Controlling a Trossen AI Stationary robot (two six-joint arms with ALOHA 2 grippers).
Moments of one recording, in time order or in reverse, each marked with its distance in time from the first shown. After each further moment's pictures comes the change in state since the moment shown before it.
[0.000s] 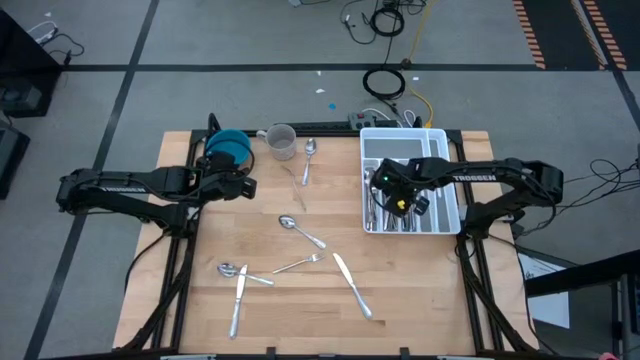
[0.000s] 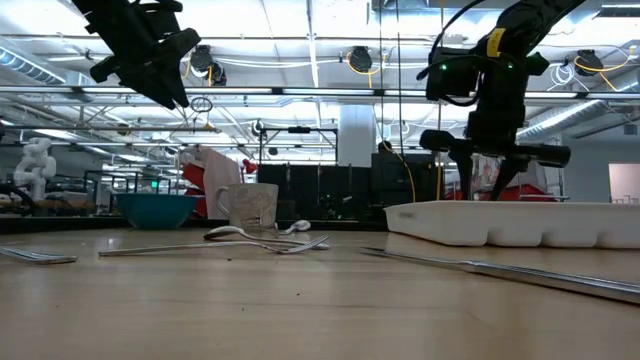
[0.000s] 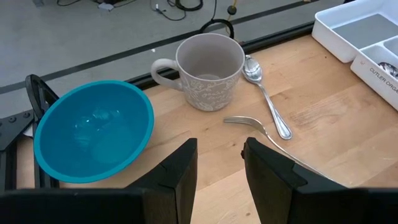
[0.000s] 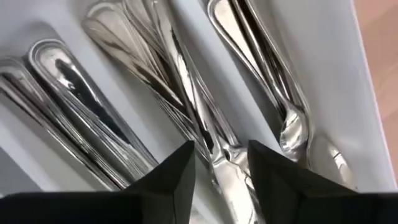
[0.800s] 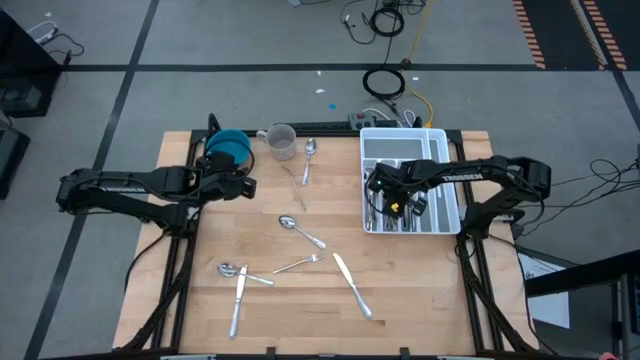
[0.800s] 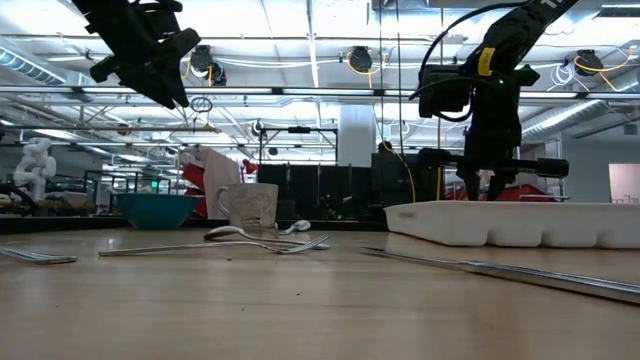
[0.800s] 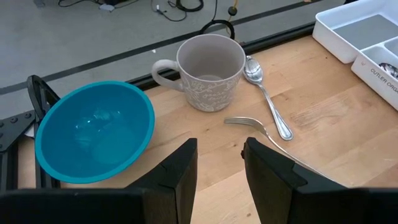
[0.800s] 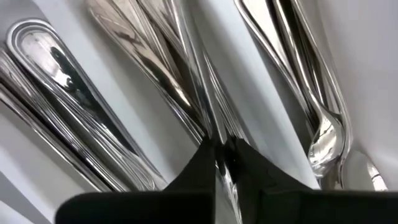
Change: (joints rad) left arm 0.000 0.000 0.000 -0.001 -0.004 0.001; right arm 0.003 0.110 0.003 0.014 0.051 -0.004
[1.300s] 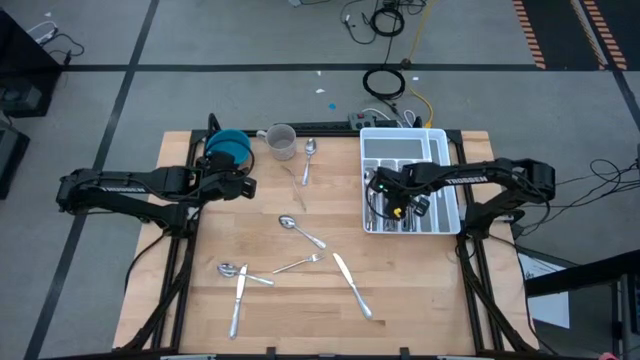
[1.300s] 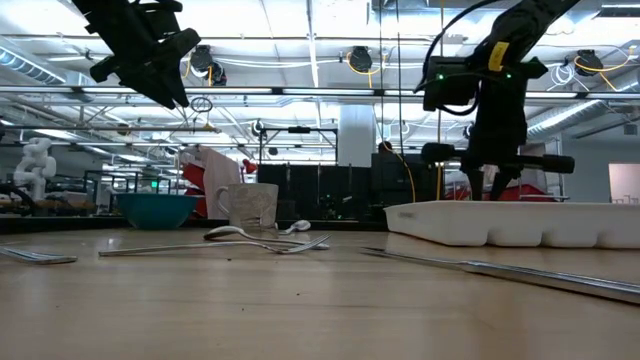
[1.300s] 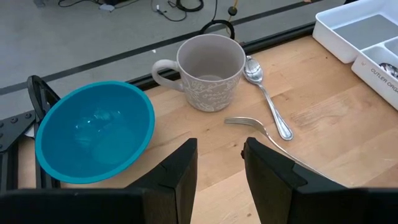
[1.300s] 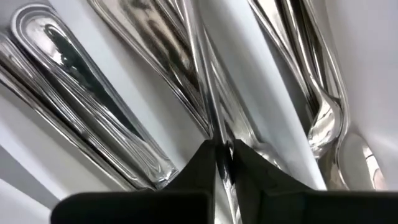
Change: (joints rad) left arm 0.000 0.000 0.000 0.000 0.000 0.000; right arm 0.046 -0.048 -0.006 -0.024 0.070 0.051
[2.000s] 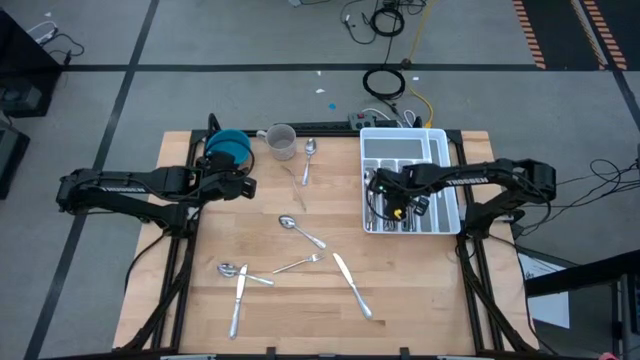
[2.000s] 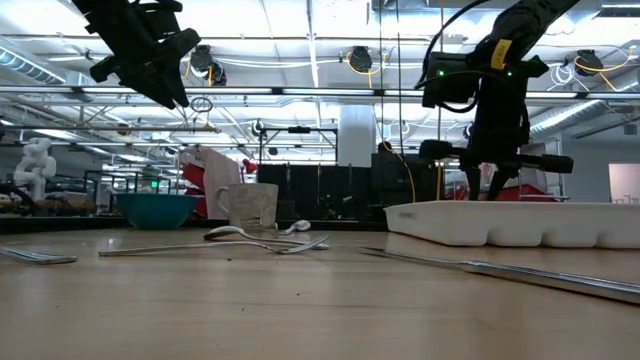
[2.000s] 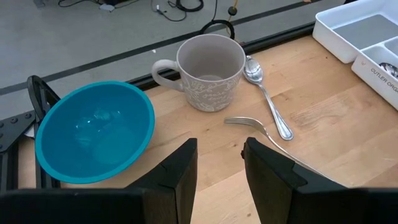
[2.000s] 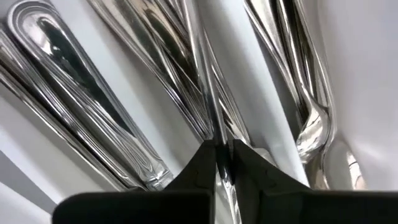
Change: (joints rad) left arm 0.000 0.000 0.000 0.000 0.000 0.001; right arm 0.029 -0.007 0.000 0.024 0.007 -0.053
